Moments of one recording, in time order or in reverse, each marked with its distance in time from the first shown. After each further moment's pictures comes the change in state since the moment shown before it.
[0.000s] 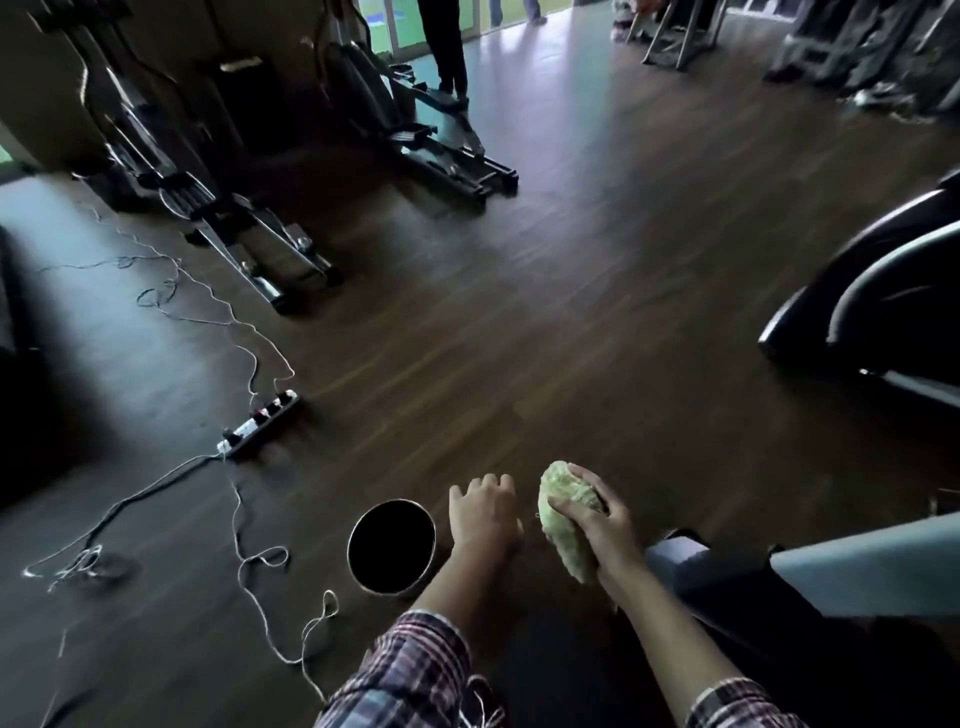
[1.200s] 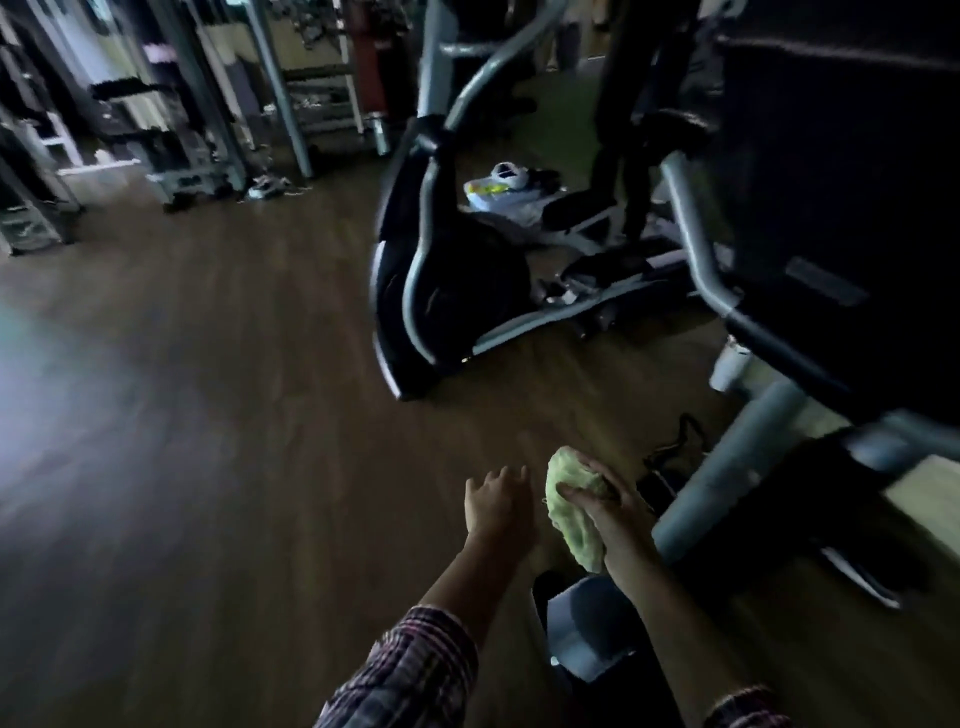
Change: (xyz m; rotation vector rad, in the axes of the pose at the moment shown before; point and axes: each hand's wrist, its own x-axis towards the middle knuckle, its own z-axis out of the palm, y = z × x) left_hand 0.248 0.319 -0.116 0.298 -0.025 1.266; right_hand 0.137 -0.169 -0.158 0.403 1.071 -0.324
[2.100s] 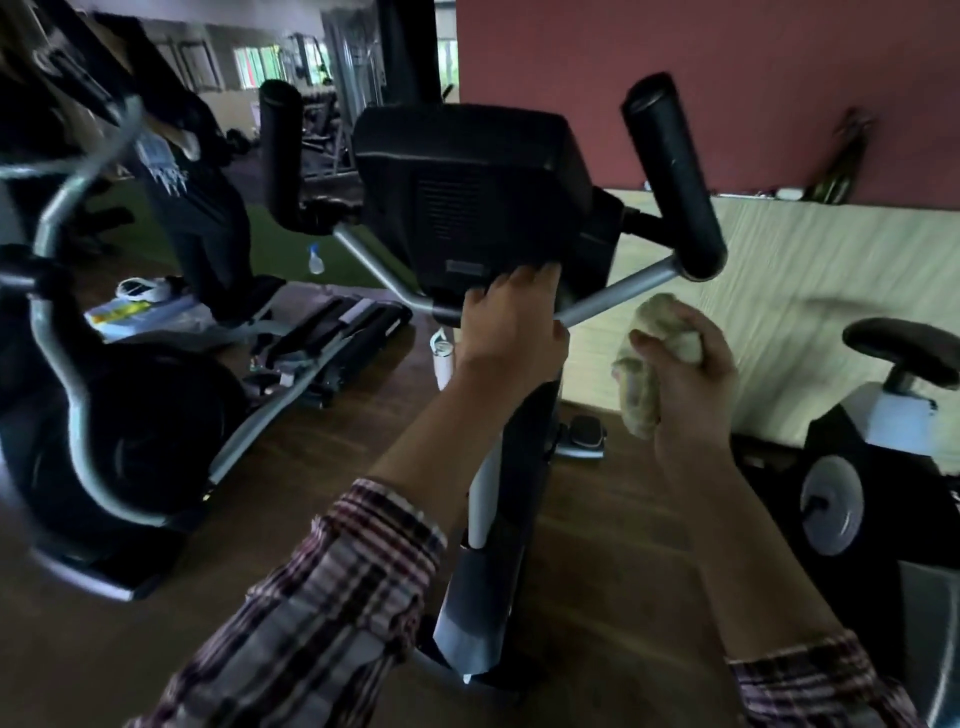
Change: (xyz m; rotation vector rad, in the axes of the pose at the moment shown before) left_hand -0.099 0.137 -0.199 -0.222 0.522 1.036; right_hand -0.219 -0.141 -0.057 0.232 1.110 -0.705
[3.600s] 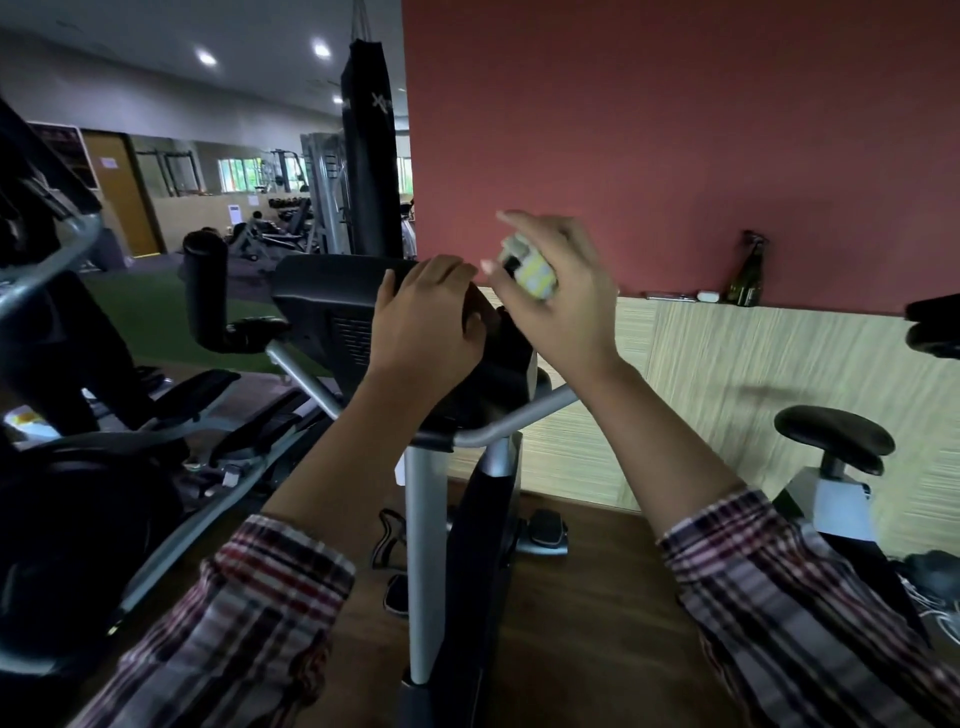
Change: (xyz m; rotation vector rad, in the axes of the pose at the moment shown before) left_hand 0.084 0.012 -0.050 -0.022 0.245 0.048; right_hand 0.103 -0.106 0.080 -0.447 -0.205 -1.123
